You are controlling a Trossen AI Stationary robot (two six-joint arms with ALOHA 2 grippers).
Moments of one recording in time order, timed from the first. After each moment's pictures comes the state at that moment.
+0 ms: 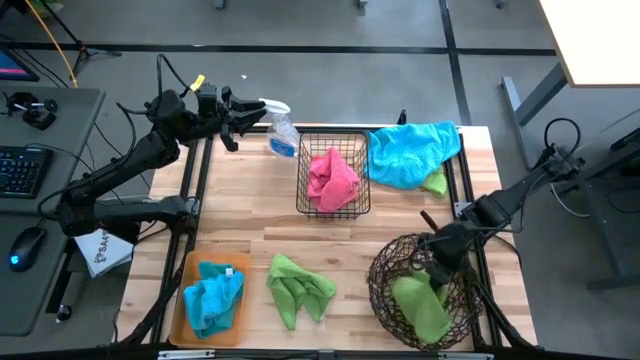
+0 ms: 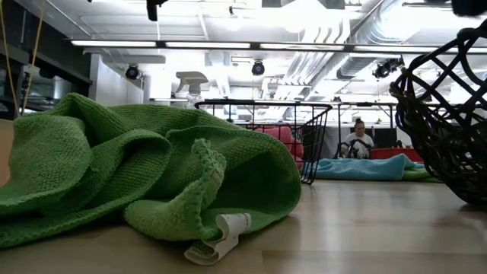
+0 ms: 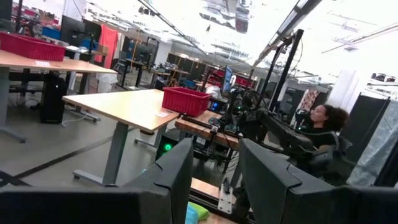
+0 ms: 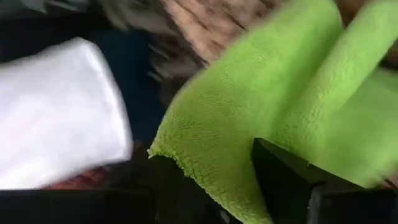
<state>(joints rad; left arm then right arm) 0.65 0.93 0.94 0.16 0.38 -0.34 0.57 0.93 0.75 -0.63 -0.40 1.46</state>
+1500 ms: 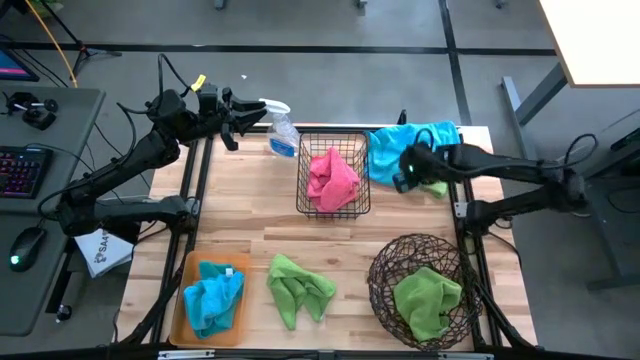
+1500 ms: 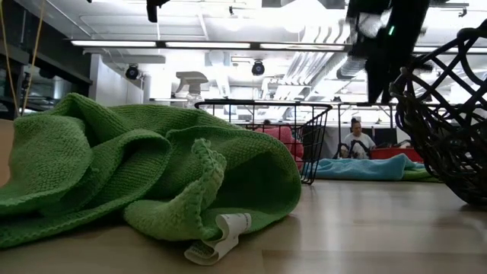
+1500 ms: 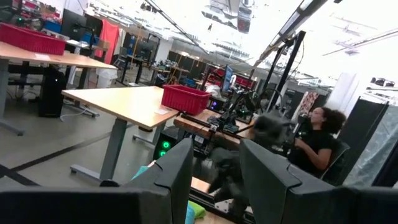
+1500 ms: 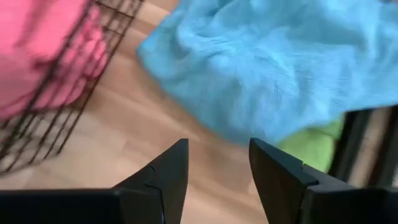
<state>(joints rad) 0.65 0.93 0.94 0.16 0.38 -0.37 -0.25 1.15 1.00 -1.12 0.36 0.81</state>
